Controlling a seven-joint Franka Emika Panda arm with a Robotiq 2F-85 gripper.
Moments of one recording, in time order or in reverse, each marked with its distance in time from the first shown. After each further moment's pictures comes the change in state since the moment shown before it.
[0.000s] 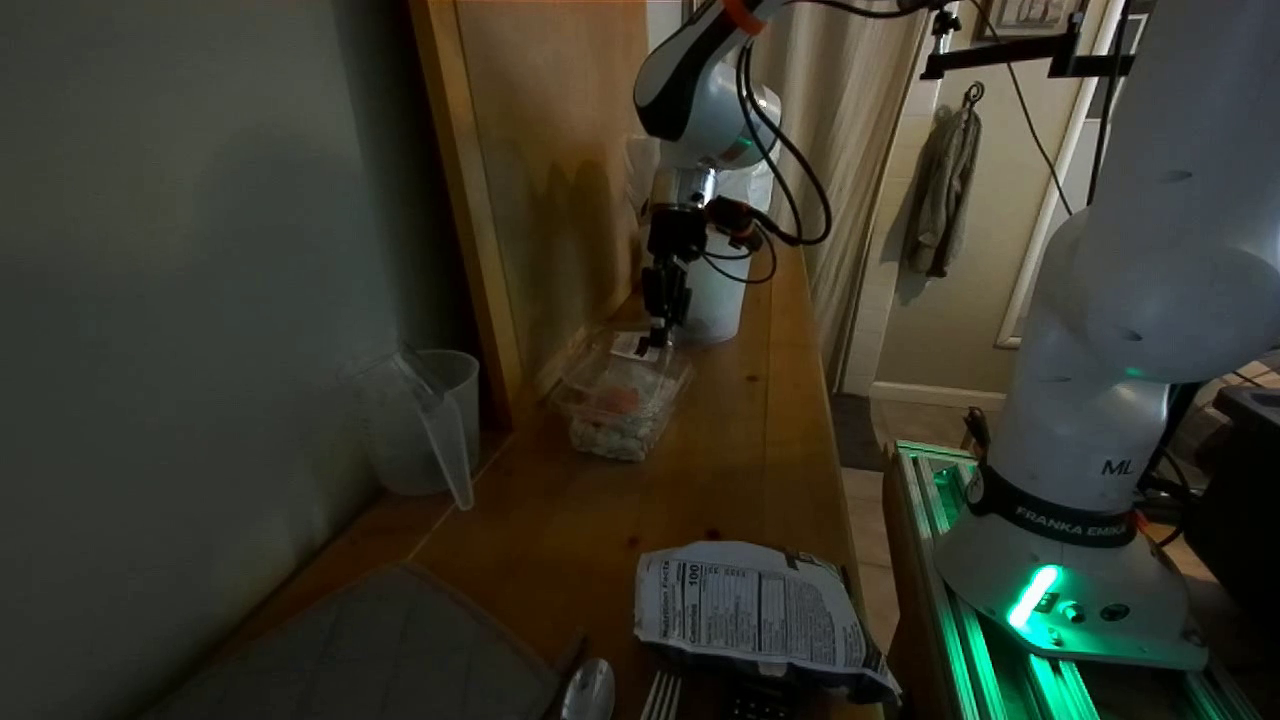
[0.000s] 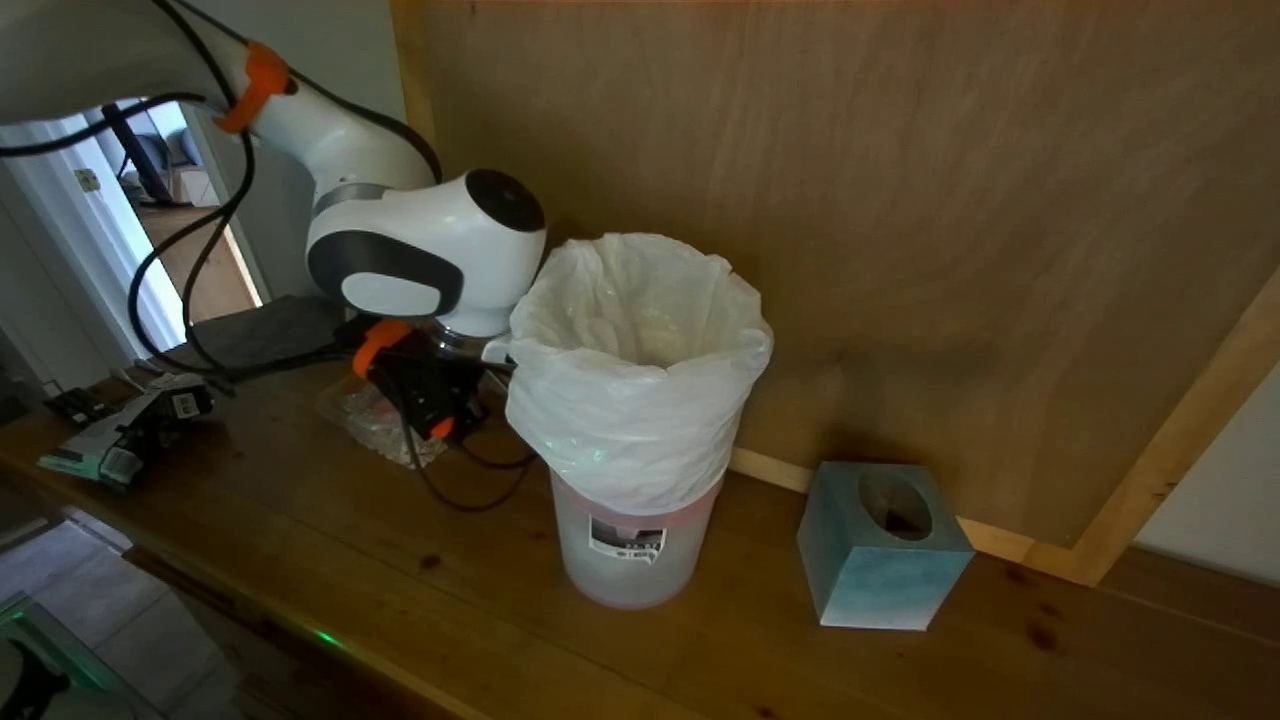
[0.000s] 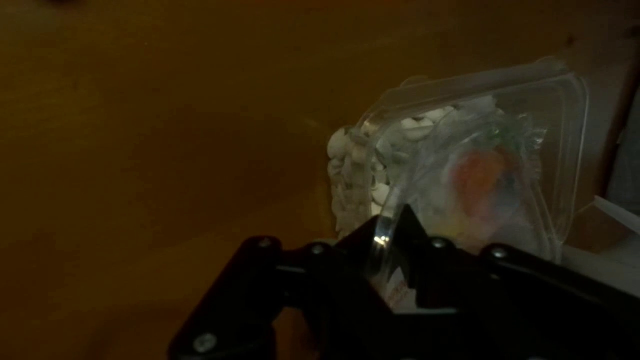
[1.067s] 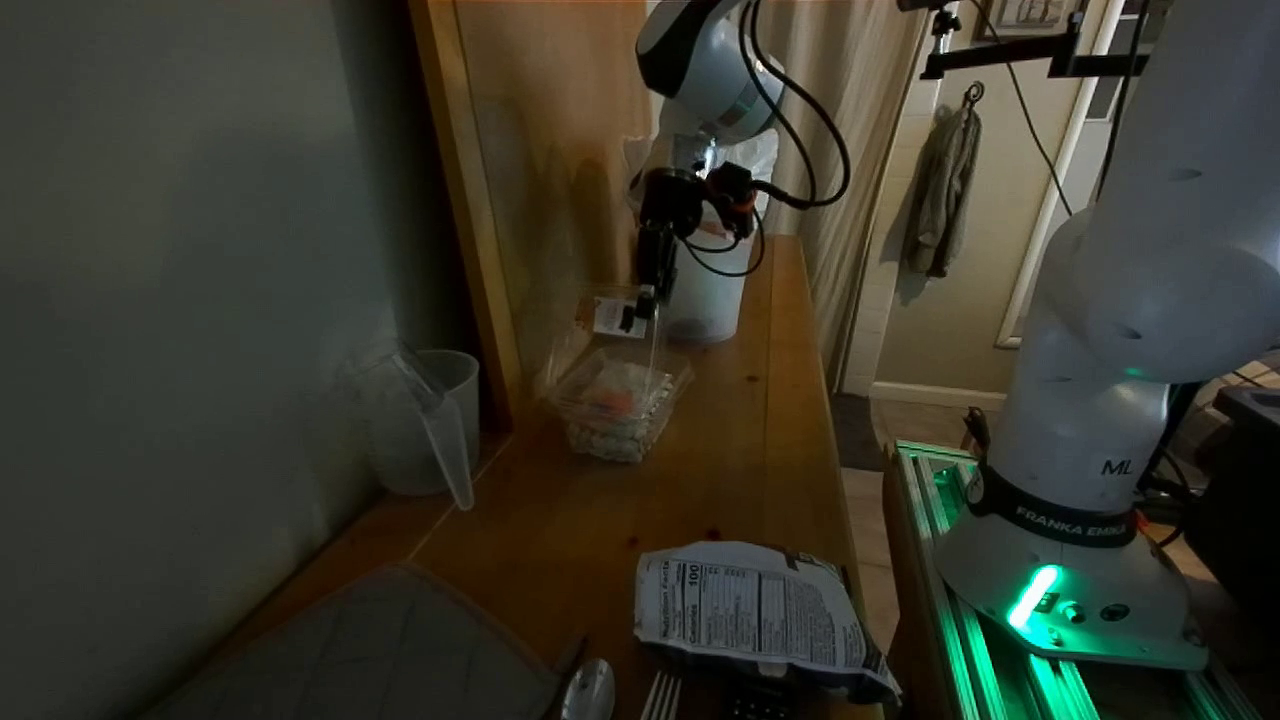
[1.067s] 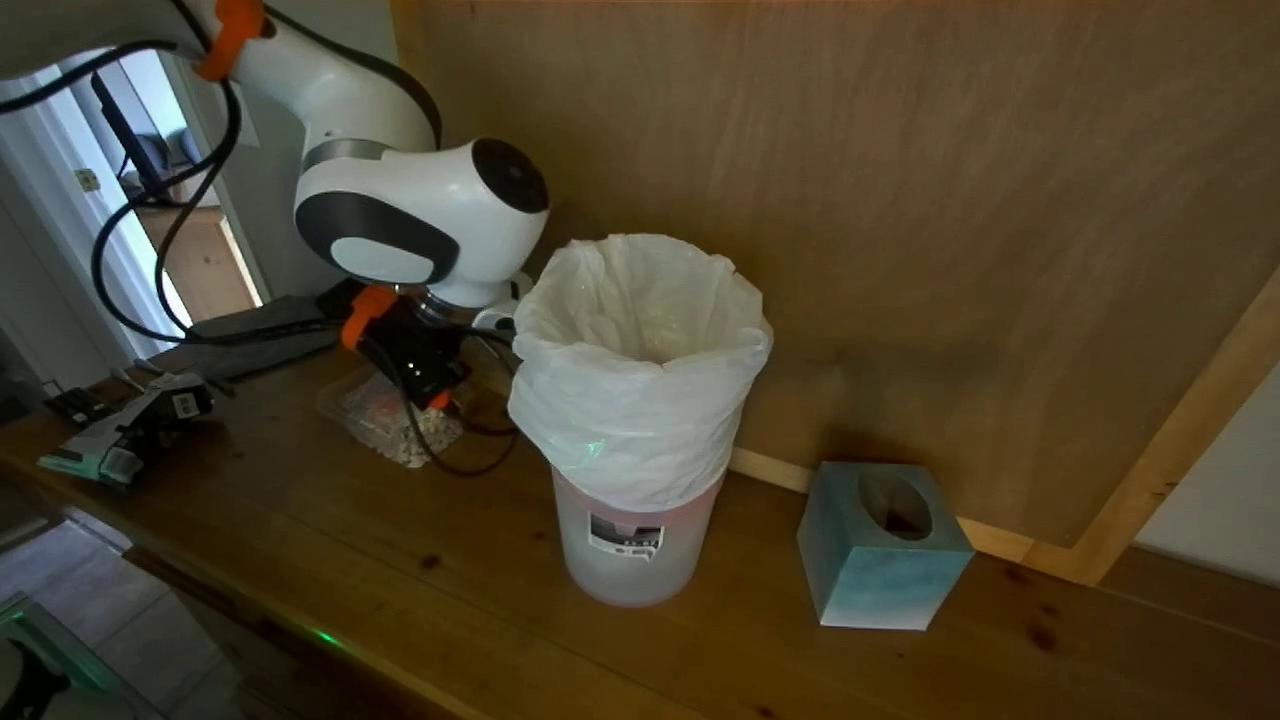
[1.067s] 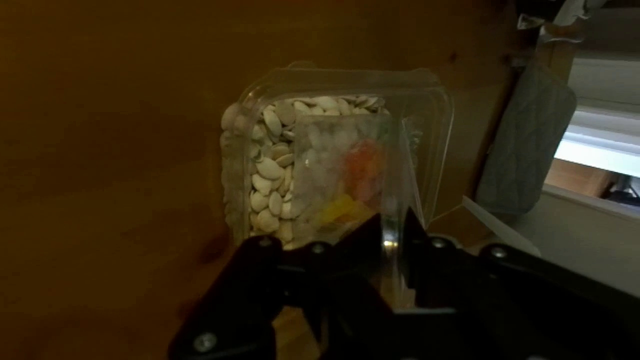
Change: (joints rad) arm -0.002 -0.052 0.000 0.044 0.115 -0.178 -0.150
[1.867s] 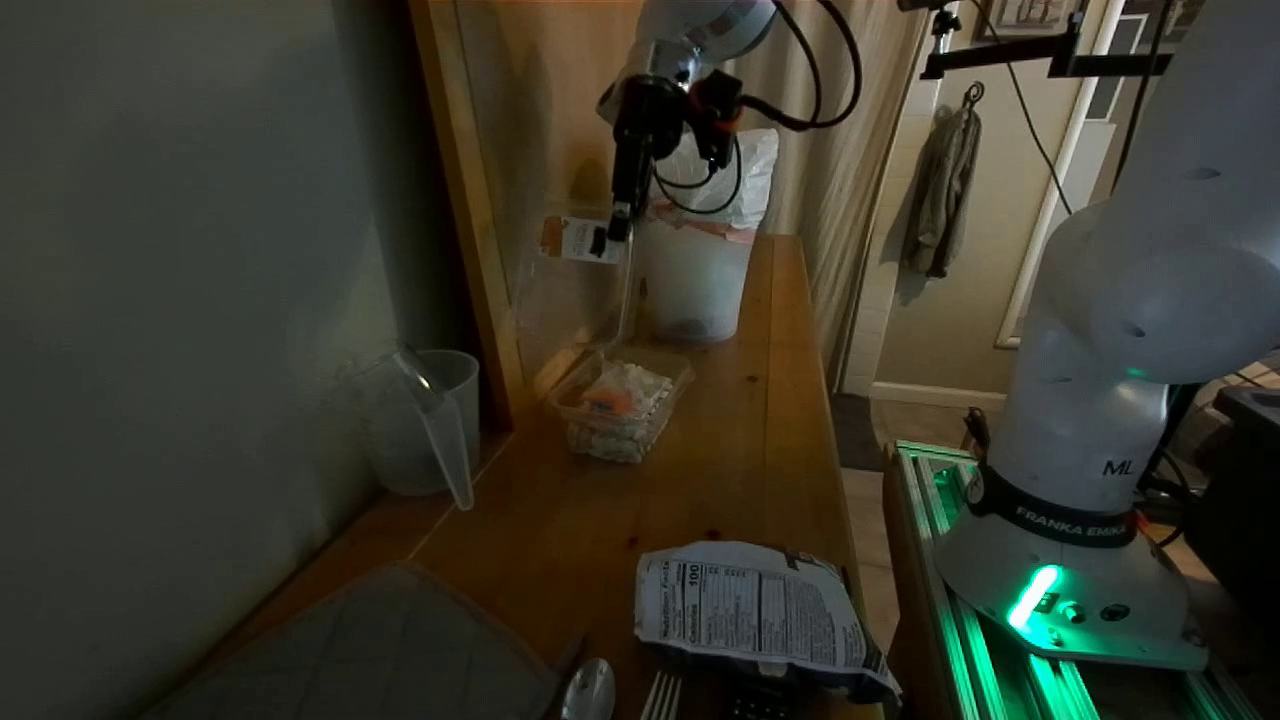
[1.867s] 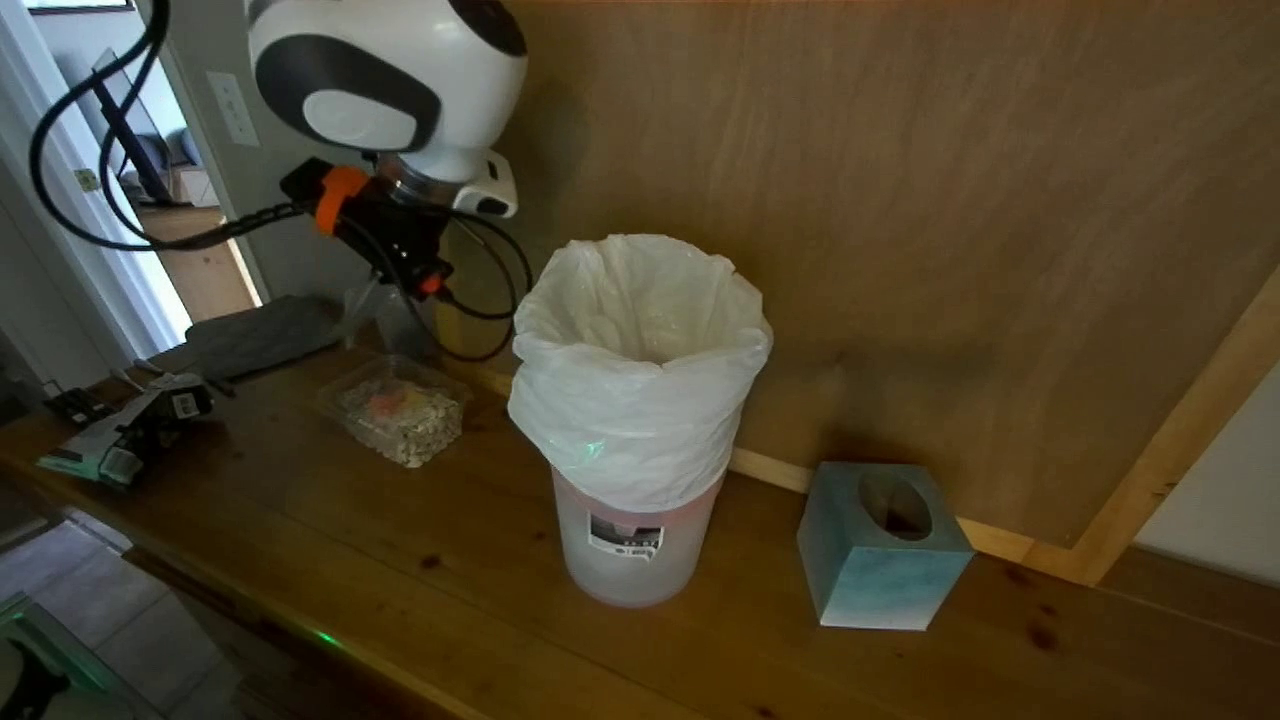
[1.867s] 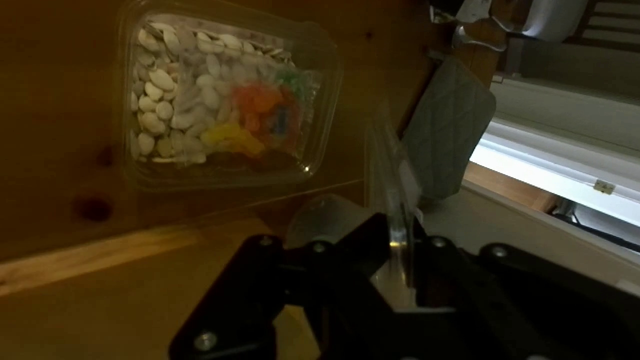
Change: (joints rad) arm 0.019 -0.093 0.050 0.154 -0.011 -0.166 0.051
